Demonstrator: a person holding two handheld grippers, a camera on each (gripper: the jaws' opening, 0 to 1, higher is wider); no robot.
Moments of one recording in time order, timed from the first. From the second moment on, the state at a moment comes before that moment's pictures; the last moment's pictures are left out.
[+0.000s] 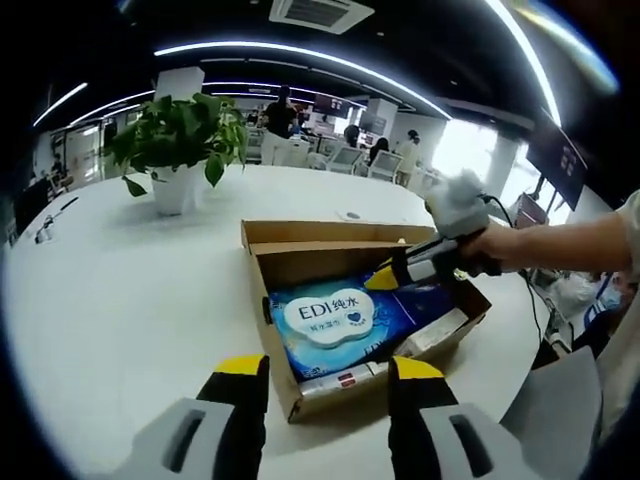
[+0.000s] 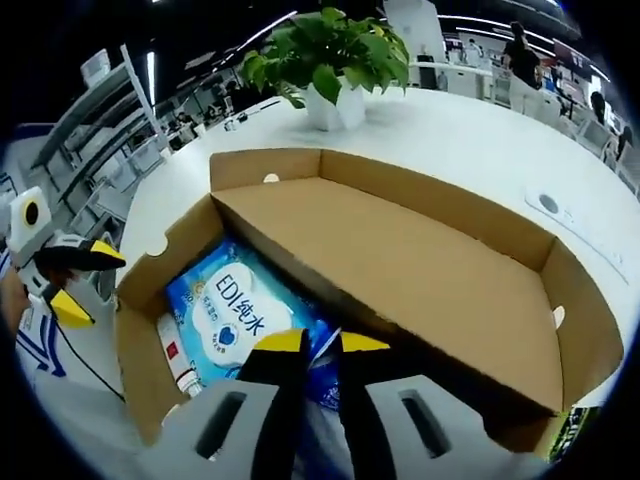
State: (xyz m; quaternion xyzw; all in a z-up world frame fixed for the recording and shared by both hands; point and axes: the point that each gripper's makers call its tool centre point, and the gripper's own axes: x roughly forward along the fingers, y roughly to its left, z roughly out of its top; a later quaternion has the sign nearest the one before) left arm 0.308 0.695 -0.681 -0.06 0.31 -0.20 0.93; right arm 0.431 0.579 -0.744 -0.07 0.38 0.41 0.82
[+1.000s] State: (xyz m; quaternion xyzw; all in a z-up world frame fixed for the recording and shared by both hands) left arm 0.328 0.685 -0.669 -0.03 0.31 -0.21 0.93; right arm 0.426 0.543 -0.687 -0.03 0.33 0.37 0.87
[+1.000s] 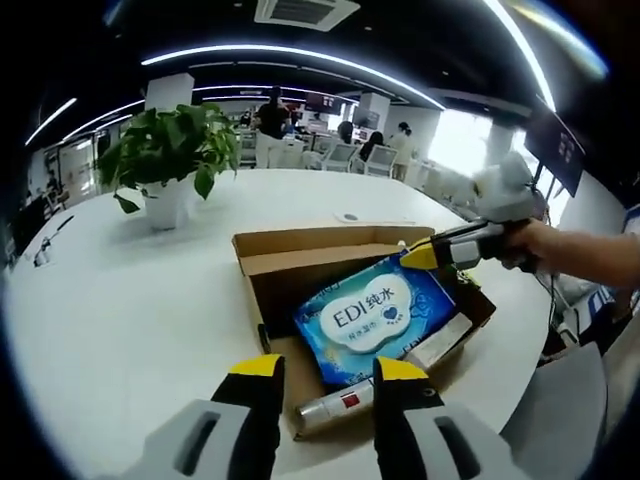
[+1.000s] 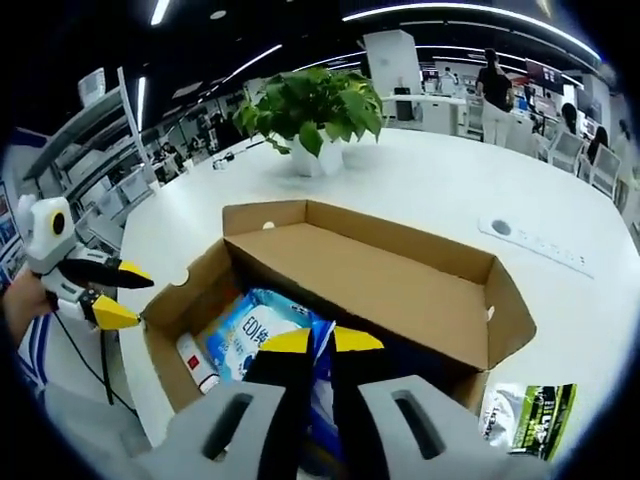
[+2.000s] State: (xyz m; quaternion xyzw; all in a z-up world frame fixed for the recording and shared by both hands) left arm 0.364 0.637 -0.709 0.01 0.40 -0.26 0.88; right arm 0.423 0.495 -0.678 -0.02 0.33 0.35 0.87
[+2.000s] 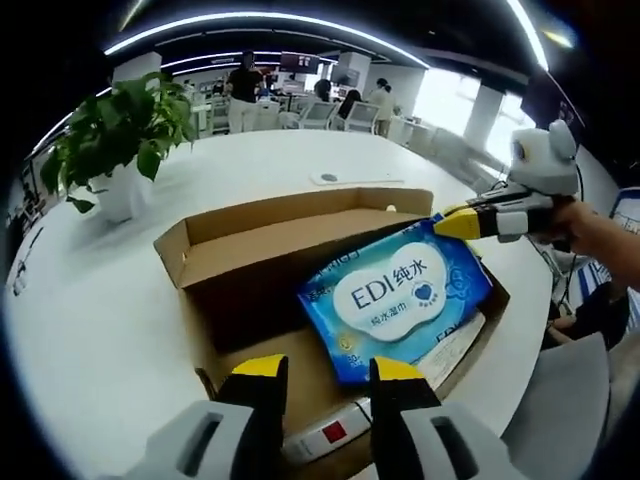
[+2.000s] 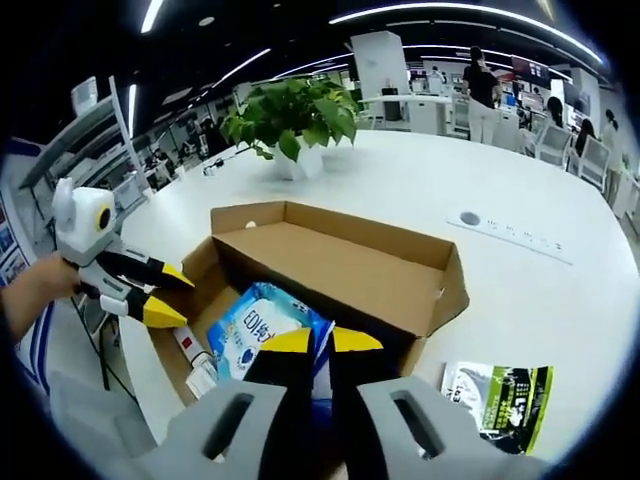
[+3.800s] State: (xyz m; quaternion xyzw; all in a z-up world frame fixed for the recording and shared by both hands) left arm 0.358 0.599 -0.709 -0.11 0.47 -0.27 0.83; right arm 0.417 0.475 -0.658 0.06 0.32 0.34 0.88
